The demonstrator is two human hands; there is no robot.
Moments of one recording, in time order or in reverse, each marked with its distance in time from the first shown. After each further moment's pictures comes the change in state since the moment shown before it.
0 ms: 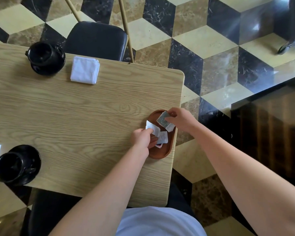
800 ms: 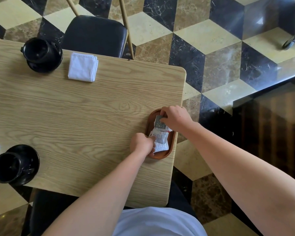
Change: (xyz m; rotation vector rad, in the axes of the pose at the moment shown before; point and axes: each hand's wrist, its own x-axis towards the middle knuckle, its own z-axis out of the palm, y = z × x) left_hand 0.012 -0.016 -0.010 0.674 0.012 0.090; right_hand 0.014 -0.016 0.017 -0.455 0.089 -0.221
